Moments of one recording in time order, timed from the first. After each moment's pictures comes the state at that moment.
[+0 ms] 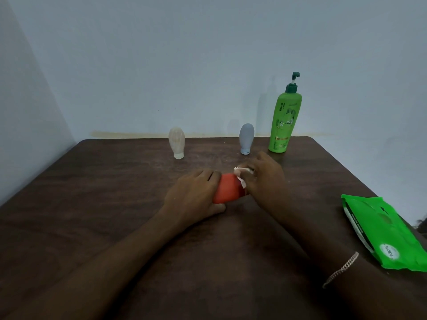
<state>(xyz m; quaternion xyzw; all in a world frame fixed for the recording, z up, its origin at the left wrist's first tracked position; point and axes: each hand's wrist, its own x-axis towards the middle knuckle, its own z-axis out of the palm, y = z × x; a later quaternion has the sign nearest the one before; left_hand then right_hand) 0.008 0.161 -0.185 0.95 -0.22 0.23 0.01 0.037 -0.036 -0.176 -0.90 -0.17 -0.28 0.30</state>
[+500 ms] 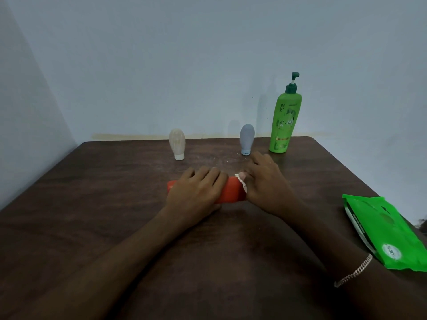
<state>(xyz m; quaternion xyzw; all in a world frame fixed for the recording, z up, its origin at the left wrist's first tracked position) 0.010 0.165 -0.188 0.89 -0.28 0.33 -0.12 0.028 -0.043 -0.169 -0.90 -0.27 -0.29 0.19</state>
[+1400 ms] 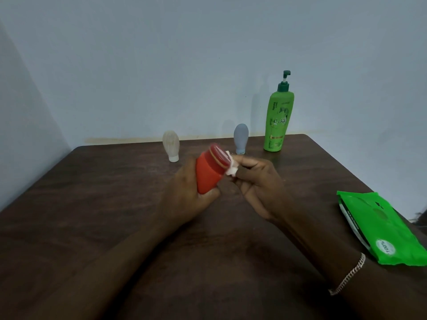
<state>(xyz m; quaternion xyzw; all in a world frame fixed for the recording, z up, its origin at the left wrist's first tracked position) 0.006 0.163 -0.180 0.88 -0.19 0.27 0.34 0.008 -0.026 -0.158 -0.50 -0.25 0.03 0.83</state>
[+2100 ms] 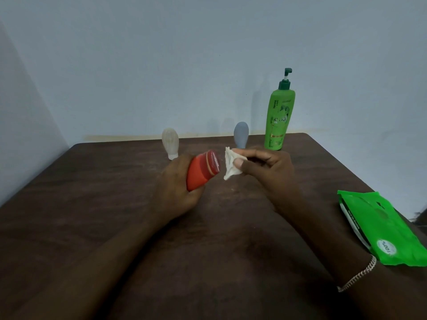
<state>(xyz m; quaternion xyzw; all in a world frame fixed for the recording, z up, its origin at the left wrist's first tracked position) 0.015 0.182 -0.183 0.89 -0.19 0.29 0.30 0.010 -0.047 -0.148 -0.68 -0.22 -0.16 0.68</state>
